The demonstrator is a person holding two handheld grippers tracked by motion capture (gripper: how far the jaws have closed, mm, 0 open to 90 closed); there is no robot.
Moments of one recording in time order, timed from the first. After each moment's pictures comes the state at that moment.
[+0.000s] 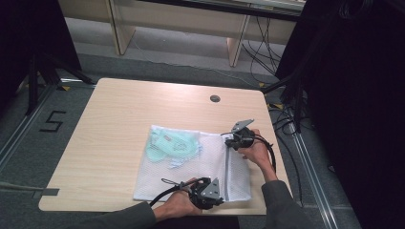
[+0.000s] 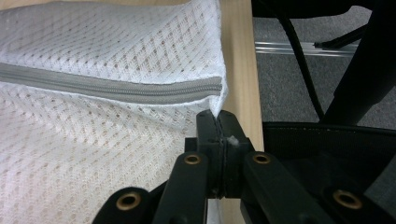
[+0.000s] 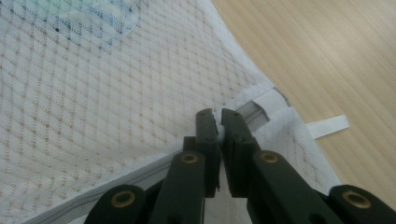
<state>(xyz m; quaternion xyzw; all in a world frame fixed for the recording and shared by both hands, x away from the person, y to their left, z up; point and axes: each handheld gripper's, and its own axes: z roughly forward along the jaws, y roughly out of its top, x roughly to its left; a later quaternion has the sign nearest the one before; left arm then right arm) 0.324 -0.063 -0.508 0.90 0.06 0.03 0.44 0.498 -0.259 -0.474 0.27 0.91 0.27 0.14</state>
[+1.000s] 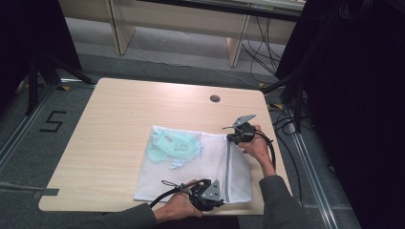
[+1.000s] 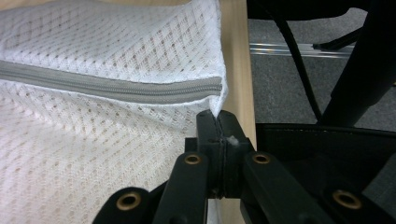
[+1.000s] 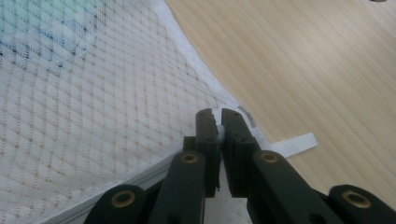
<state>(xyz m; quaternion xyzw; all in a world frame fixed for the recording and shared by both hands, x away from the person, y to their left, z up) 0.320 -0.064 -0.509 0.90 0.06 0.02 0.44 0.517 -0.264 -0.474 0.30 0.90 0.27 0.16</state>
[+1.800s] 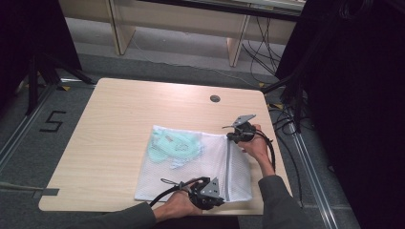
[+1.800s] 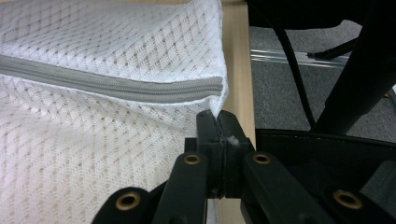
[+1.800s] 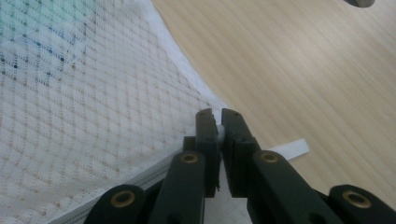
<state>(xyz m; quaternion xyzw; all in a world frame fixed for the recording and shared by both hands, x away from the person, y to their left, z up) 0.324 -0.062 -0.507 0.89 0.08 0.01 0.45 0.519 -0.264 -0.474 0.30 0.90 0.28 0.18</state>
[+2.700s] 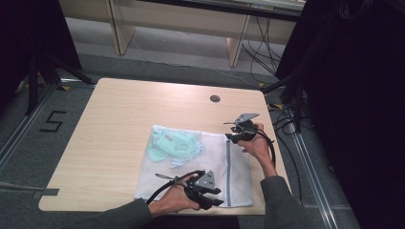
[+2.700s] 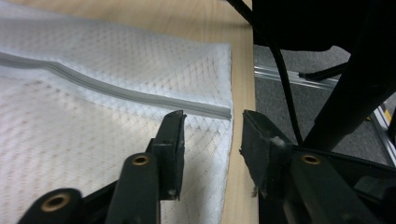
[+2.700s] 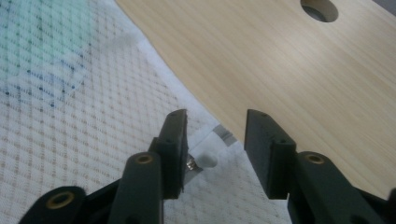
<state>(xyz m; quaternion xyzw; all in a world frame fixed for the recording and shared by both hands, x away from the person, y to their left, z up) 0.334 -0.048 -0.494 0.88 0.11 -0.02 0.47 0.513 -0.264 -0.463 0.32 0.87 0.31 0.20</state>
